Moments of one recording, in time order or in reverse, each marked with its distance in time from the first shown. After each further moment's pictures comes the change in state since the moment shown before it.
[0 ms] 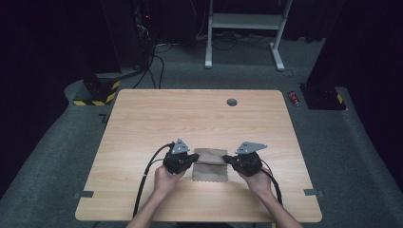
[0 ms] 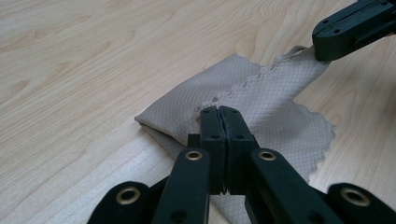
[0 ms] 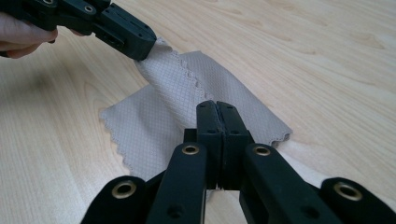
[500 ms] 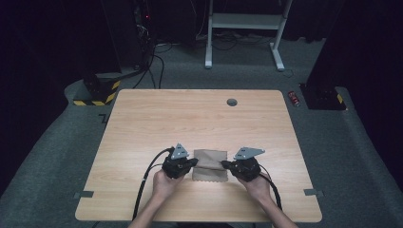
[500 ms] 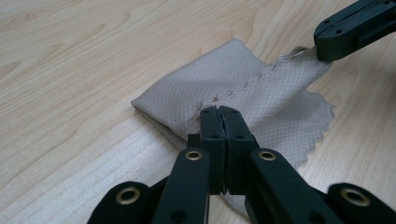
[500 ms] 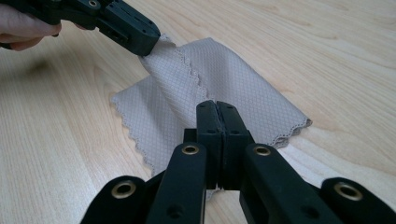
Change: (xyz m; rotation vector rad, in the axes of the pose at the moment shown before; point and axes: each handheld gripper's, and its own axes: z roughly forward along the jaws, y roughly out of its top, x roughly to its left) left arm -0.005 -0.014 -0.001 0.019 -0.001 0.007; right arm 0.009 -0.013 0.005 0.017 0.021 -0.007
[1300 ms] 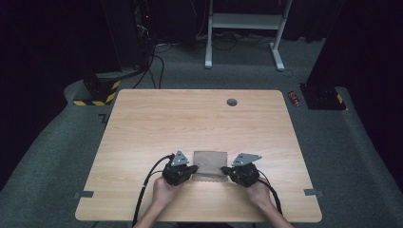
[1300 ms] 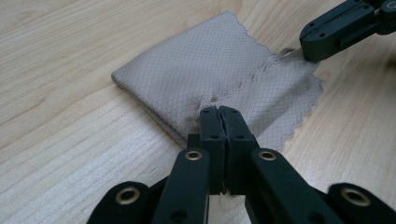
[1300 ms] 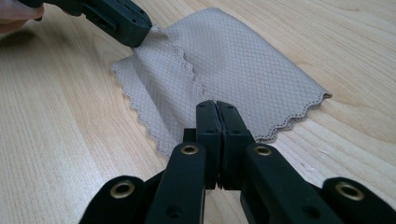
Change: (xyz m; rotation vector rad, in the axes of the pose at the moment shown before) left arm -0.010 -0.019 0.003 0.020 -0.028 -0.017; right arm 0.007 -0.016 0.008 0.051 -0.004 -0.029
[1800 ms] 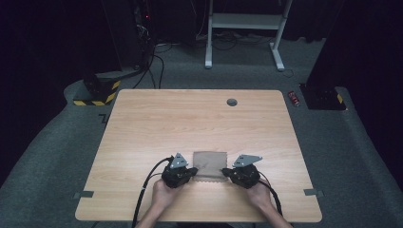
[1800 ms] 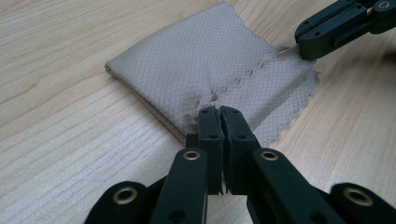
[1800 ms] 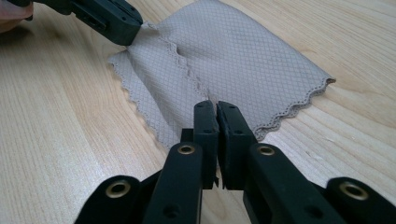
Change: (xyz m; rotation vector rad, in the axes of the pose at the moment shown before) left arm -0.003 -0.007 -0.002 -0.004 -0.003 -0.021; right arm -0.001 -0.007 0.001 0.005 0.009 0.022
